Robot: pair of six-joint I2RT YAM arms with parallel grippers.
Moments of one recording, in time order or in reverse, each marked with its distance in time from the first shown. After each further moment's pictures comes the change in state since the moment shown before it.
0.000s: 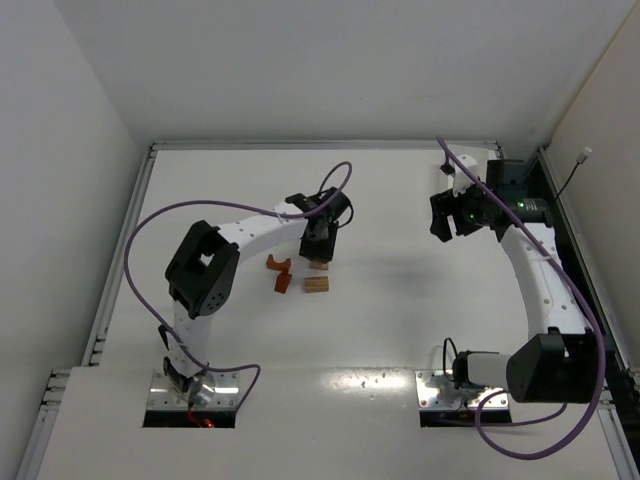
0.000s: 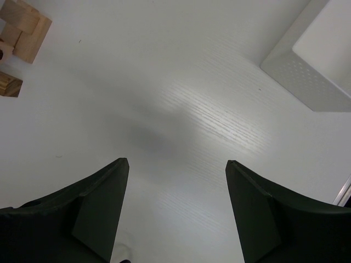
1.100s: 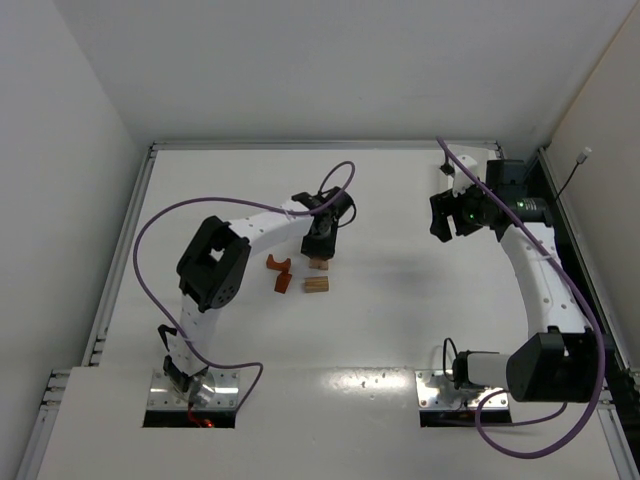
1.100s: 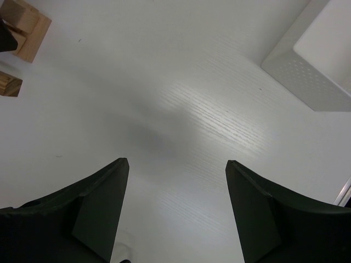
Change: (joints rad) left arm 0.015 0.086 0.073 0.000 -0.058 -0.023; right arm 0.000 0.002 -0.001 0.000 0.000 0.000
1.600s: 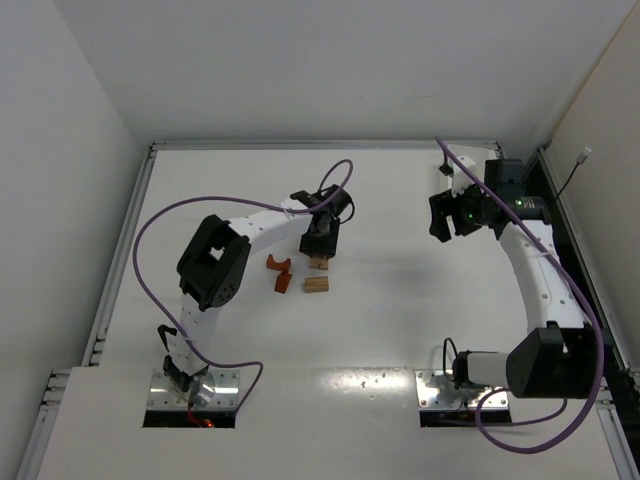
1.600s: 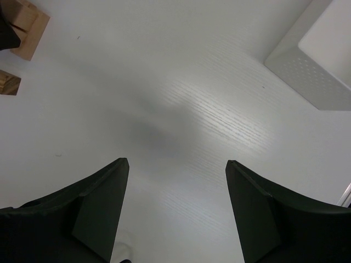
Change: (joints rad) left arm 0.017 0.014 0.011 0.010 0.024 0.010; right arm 0.000 0.020 0.000 0.000 0.000 0.000
